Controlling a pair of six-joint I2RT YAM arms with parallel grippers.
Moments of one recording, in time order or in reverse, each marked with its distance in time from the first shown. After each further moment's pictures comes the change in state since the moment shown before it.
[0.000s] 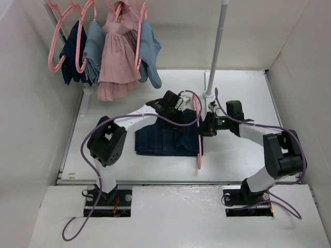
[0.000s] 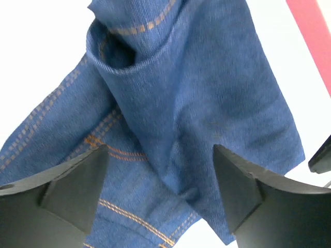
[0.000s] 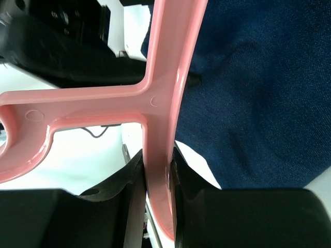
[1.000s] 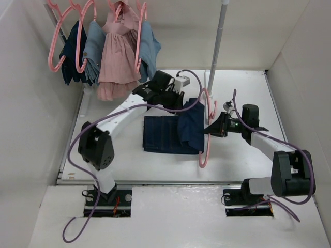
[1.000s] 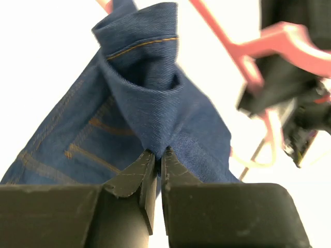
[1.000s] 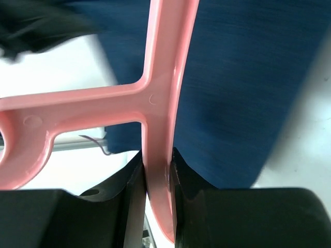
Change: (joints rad) left arm 0.072 -0.067 0.233 -0.144 0.264 0.043; right arm -0.158 -0.222 -0.130 0.027 -0.027 0.051
